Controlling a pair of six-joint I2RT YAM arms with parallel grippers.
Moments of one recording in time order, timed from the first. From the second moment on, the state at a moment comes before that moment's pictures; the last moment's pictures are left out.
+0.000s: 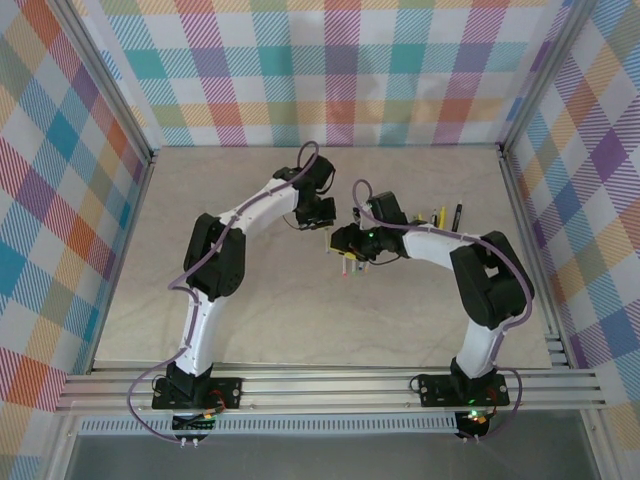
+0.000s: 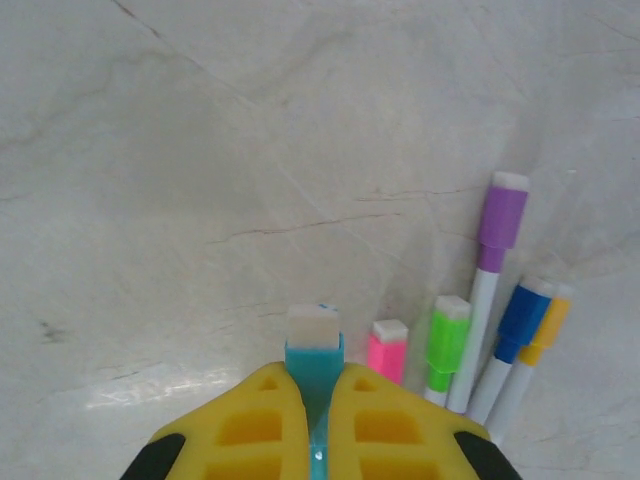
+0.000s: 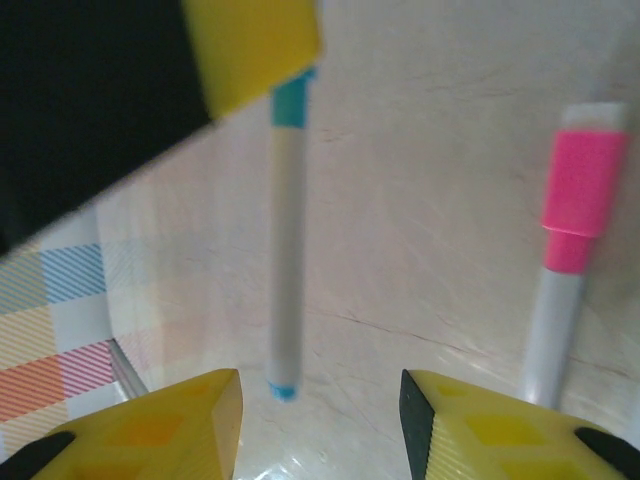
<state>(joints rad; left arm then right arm) -0.56 2.22 1.92 -0.89 0.16 -0.66 0.49 1.81 1.05 -0.09 -0.64 0.75</state>
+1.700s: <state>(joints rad) -0.57 2.12 1.82 -0.84 0.22 -0.69 0.53 1.79 1.03 -0.07 -0.56 0.80</state>
